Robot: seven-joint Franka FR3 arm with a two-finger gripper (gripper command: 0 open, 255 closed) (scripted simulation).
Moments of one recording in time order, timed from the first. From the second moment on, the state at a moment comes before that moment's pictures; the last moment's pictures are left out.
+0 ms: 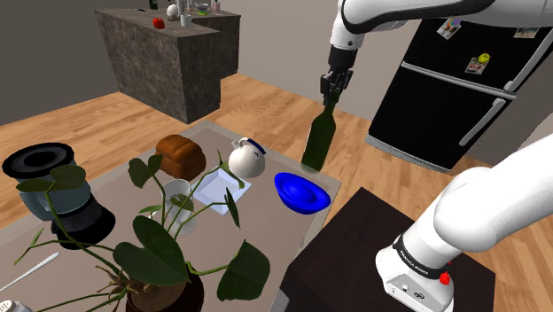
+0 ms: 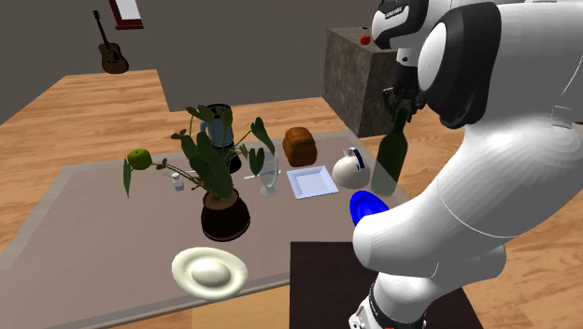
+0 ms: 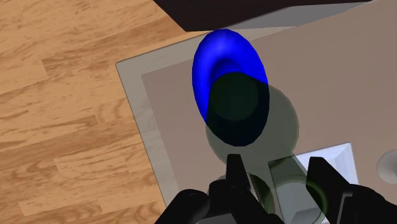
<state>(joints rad) -0.09 -0.29 -0.08 -2.14 -0.07 1.79 -0.08</state>
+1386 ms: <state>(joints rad) -0.09 -0.22 -0.09 -2.35 -0.07 2.08 -0.07</state>
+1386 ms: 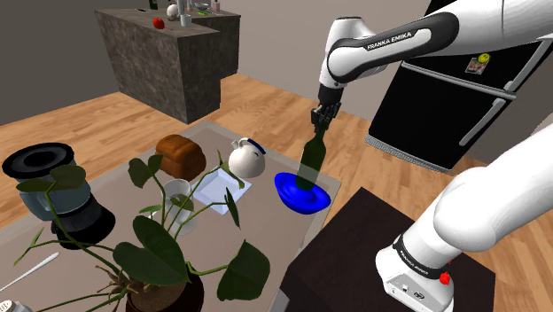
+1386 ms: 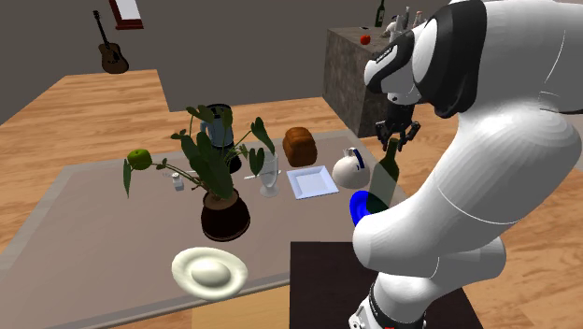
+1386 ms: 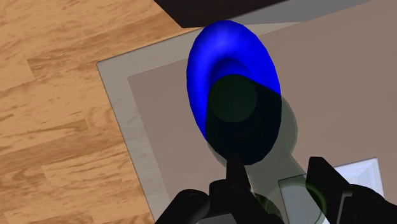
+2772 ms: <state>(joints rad) -0.09 -0.20 -0.09 -2.38 -0.07 2.12 -0.07</state>
